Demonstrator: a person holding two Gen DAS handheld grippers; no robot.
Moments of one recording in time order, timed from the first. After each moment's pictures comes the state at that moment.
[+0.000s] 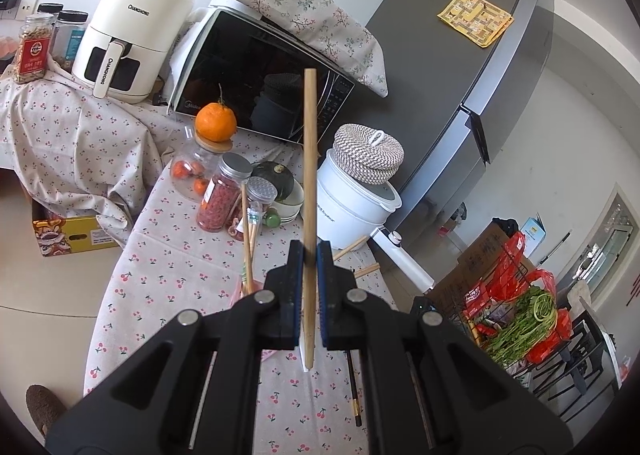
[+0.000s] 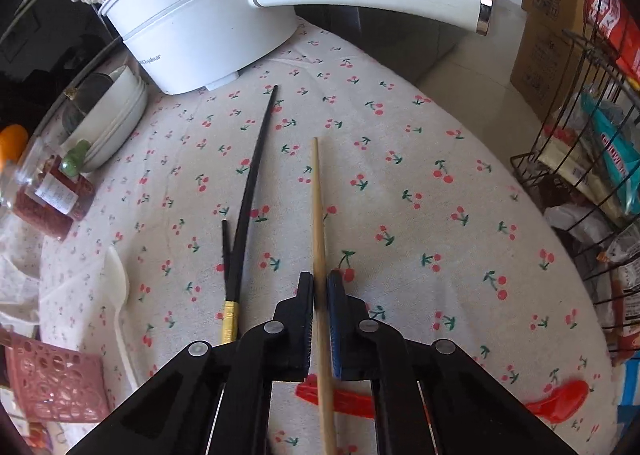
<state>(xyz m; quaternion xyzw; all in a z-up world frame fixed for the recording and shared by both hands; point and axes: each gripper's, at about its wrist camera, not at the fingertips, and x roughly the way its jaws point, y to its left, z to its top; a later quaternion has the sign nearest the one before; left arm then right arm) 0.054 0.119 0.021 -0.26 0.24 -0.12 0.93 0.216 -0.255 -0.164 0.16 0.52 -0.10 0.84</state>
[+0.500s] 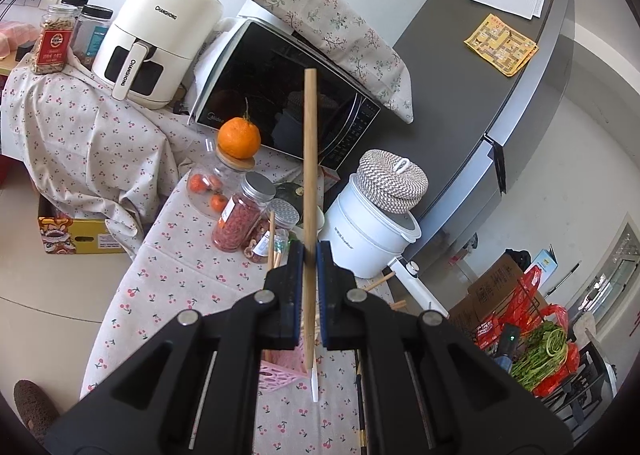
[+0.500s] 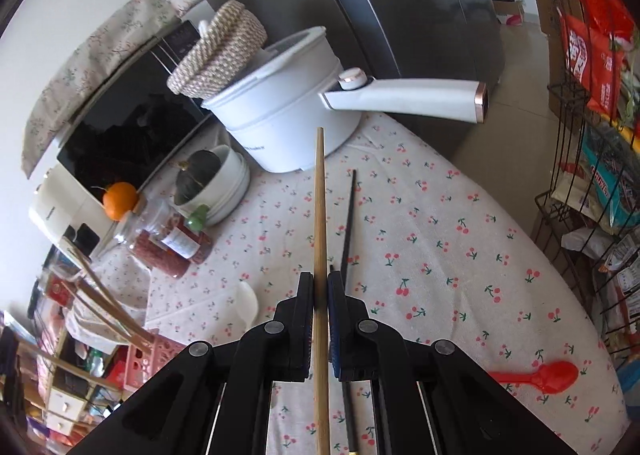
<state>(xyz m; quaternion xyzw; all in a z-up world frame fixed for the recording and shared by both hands) 0.075 0.132 0.009 -0.28 0.22 -0.08 0.93 0.161 -0.252 -0.062 0.22 0.39 0.01 0.89</state>
